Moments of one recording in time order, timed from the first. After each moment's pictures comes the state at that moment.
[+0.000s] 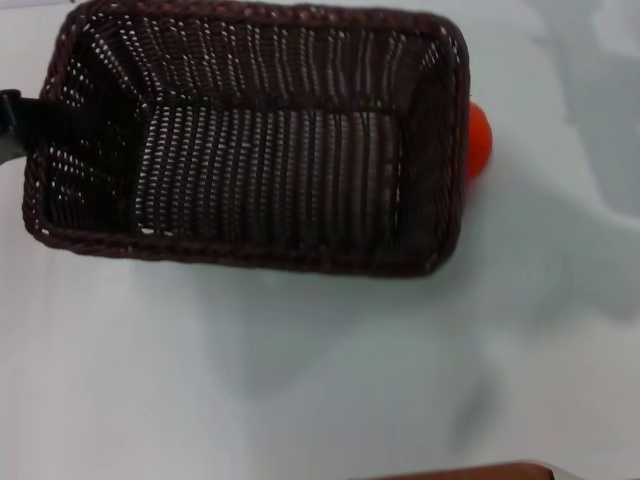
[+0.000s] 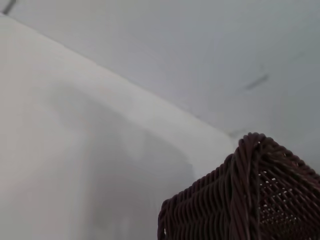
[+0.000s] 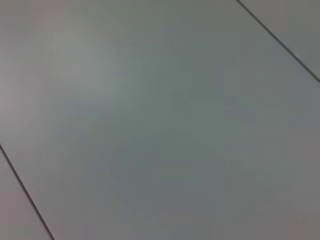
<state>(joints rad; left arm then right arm) -0.36 -2.17 -2.46 -1.38 2.17 -1.64 0.46 0.56 2.09 2.63 0.08 -0.70 1.32 0.87</state>
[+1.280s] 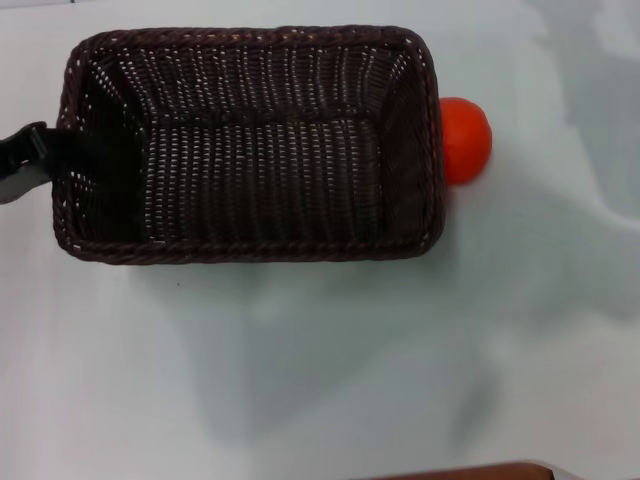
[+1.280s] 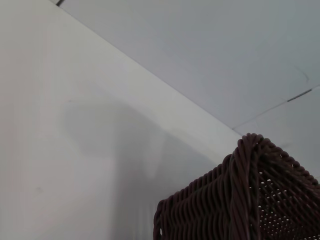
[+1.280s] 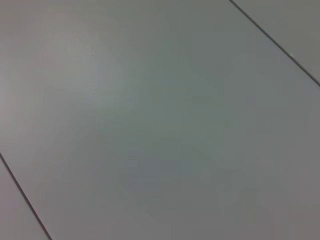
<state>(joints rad) -0.22 -2.17 -2.21 -1.29 2.07 -1.35 0.46 0.56 2.09 2.64 0.08 -0.70 1.33 0.89</state>
